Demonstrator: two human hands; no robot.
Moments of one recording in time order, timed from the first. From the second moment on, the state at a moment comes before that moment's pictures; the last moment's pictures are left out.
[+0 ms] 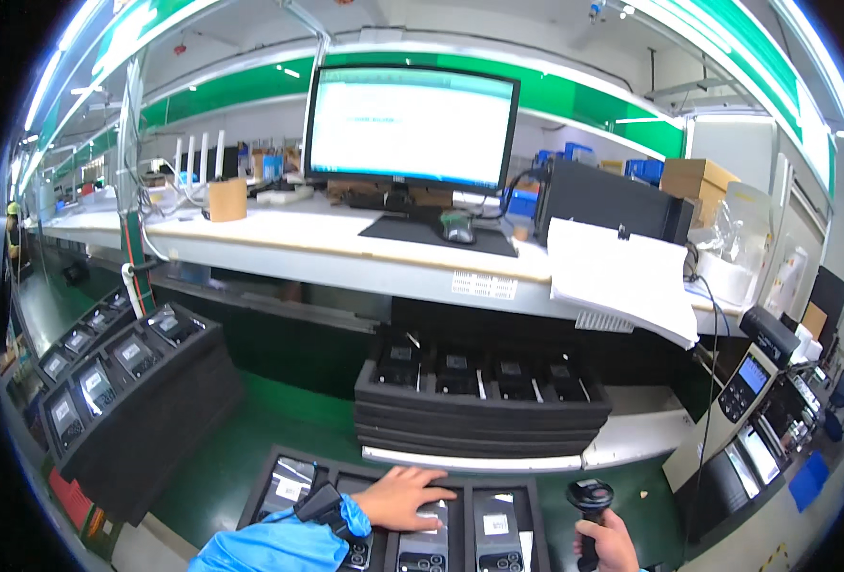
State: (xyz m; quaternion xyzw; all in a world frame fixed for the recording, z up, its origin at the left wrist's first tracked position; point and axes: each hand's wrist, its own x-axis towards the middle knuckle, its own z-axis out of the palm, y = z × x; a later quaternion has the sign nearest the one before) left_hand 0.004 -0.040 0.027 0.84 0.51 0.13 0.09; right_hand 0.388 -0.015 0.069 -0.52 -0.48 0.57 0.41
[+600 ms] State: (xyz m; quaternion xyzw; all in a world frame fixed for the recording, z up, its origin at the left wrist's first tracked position) left_hand 0.019 -0.046 0.031 0.80 0.54 0.22 0.12; right_hand 0.421 0.055 -0.010 -0.63 -0.52 0.42 0.39
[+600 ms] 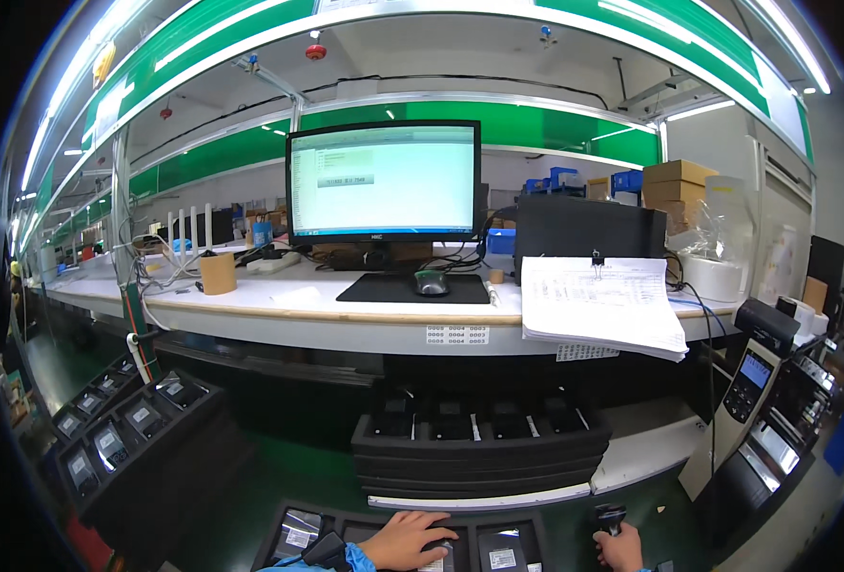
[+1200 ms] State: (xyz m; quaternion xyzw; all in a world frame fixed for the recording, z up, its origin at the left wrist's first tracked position) left_hand 0.017 -0.032 0.033 0.76 0.51 0.35 0.18; right_hand 0.406 0.063 -0.006 -0.70 -0.50 0.35 0.38
